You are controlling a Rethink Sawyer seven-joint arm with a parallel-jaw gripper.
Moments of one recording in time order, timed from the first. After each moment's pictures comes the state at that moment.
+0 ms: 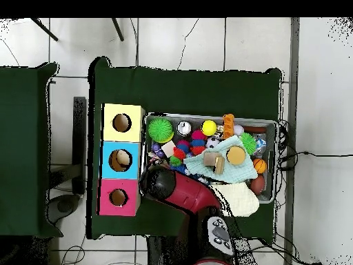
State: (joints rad) arm -0.10 -0.59 -0.10 1.94 0.30 0.30 2.16
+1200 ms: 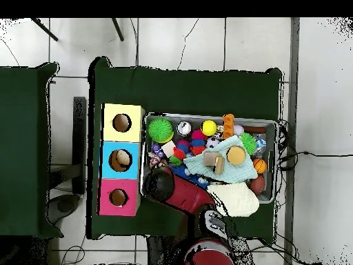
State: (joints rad) arm -0.10 -0.48 -0.10 1.94 0.30 0.14 2.16
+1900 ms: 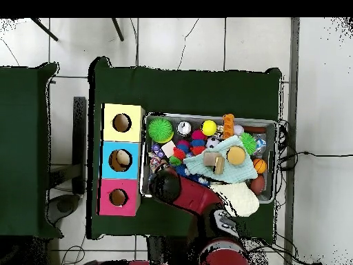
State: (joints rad) arm -0.19 -0.49 -0.06 1.94 0.19 0.14 2.16
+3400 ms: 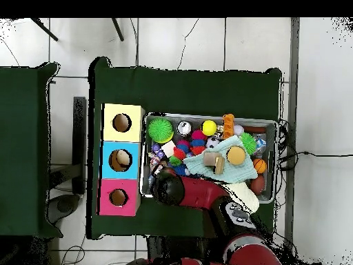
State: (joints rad) arm -0.31 -0.51 0.10 1.93 -0.07 0.13 2.16
